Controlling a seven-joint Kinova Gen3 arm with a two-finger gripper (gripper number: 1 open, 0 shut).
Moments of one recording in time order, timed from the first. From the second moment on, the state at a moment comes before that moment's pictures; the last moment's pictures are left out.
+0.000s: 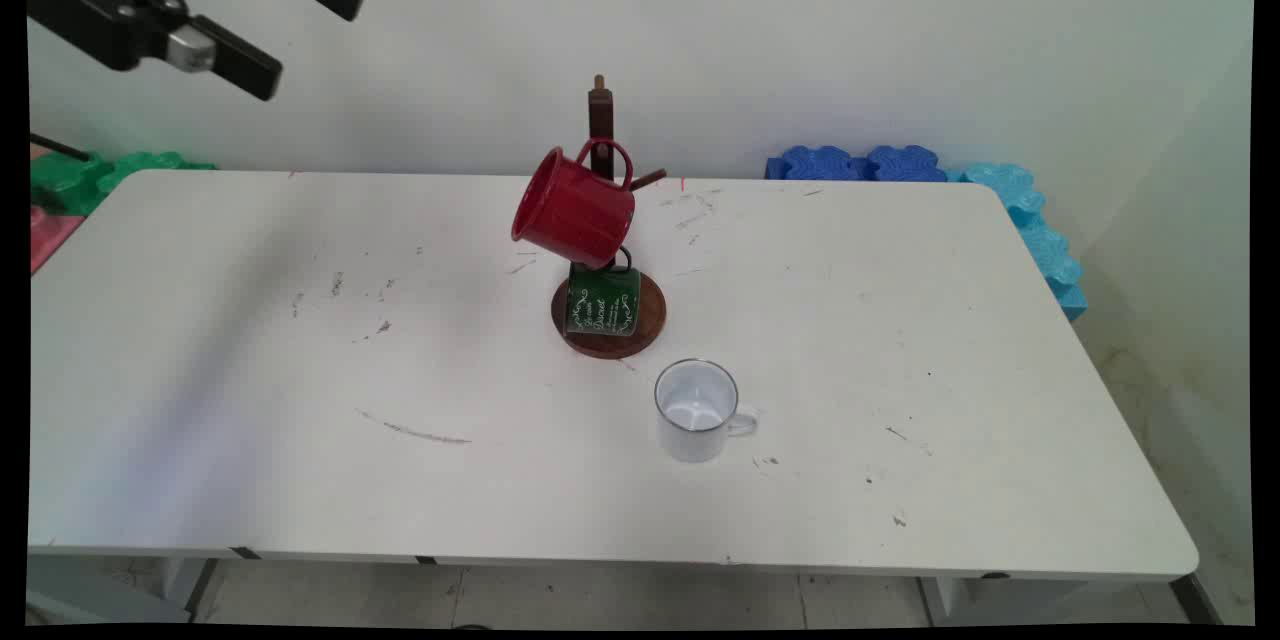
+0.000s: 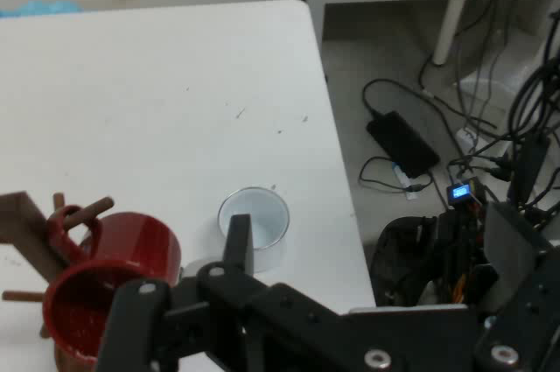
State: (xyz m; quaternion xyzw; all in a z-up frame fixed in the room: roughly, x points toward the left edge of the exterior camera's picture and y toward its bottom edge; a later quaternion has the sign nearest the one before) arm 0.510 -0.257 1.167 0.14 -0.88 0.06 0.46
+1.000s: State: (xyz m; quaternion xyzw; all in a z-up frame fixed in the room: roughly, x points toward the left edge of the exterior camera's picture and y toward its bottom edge) arm 0.494 -0.291 1.085 0.24 -0.87 0.08 0.43
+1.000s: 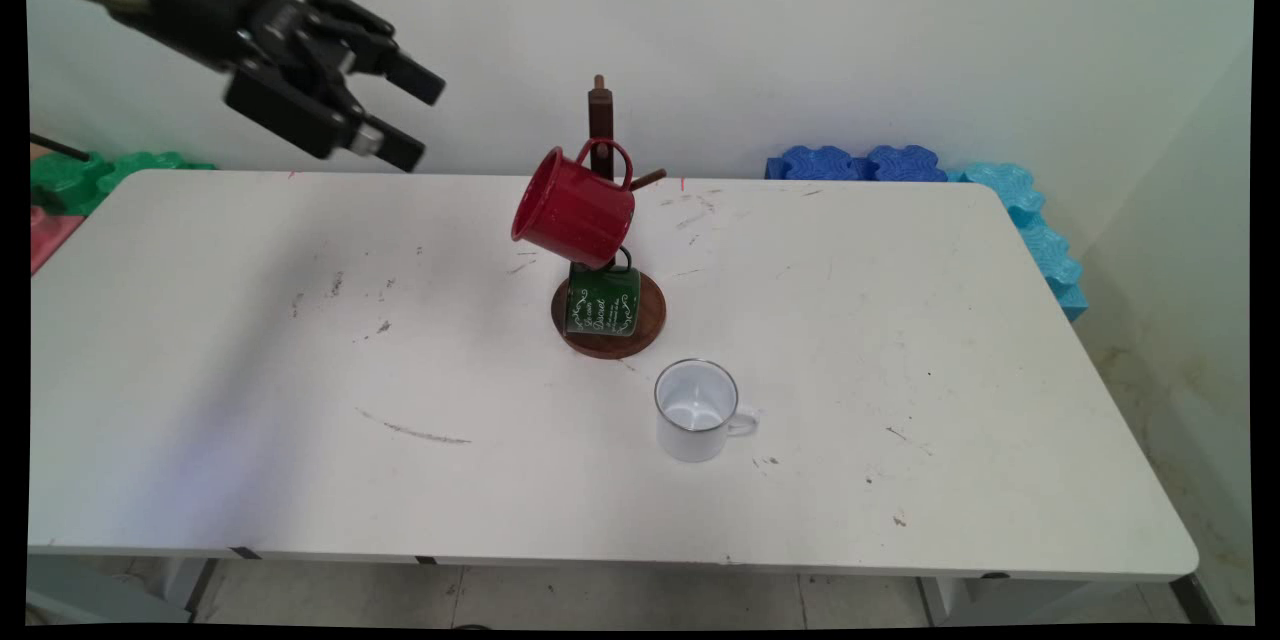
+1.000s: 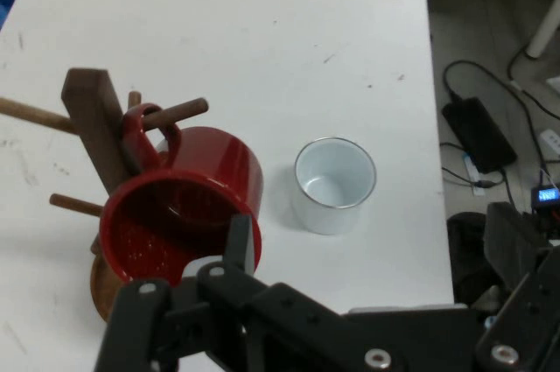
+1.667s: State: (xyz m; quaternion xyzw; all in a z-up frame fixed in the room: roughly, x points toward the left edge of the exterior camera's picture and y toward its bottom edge) arm 0.480 -0.305 1.023 0.29 -0.85 0.08 0.43
